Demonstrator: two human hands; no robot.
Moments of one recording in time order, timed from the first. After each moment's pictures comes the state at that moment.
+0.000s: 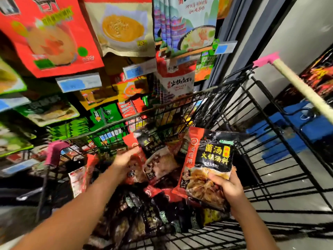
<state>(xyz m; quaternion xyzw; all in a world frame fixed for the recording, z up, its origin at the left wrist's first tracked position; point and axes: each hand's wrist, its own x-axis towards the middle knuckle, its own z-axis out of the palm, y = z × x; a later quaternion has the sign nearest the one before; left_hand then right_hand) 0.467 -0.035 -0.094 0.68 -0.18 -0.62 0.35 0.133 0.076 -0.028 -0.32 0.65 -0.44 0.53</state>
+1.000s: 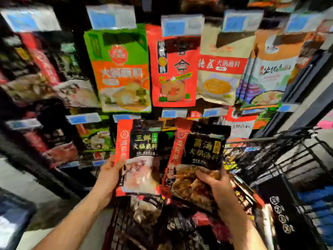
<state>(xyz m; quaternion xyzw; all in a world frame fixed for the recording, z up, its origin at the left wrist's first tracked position) 0.667 0.093 0.033 0.65 -0.24 -0.44 0.57 0.344 0.048 0.072 -0.43 0.51 -0.43 0.60</state>
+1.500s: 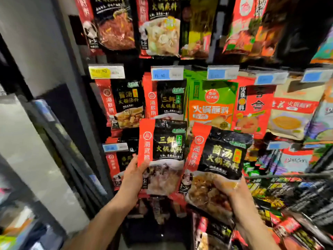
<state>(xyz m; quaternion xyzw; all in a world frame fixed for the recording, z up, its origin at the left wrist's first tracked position) 0.859 0.162 0.126 0.60 -0.34 -0.39 0.61 0.567 0.119 0.133 -0.51 0.43 -0.42 0.62</state>
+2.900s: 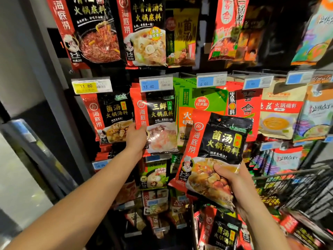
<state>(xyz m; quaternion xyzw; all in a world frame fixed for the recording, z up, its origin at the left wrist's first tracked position) 0.882 0.029 0.223 0.63 -0.32 -0.30 0.64 0.582 0.083 0.171 -0.50 0.41 -0.52 0.56</state>
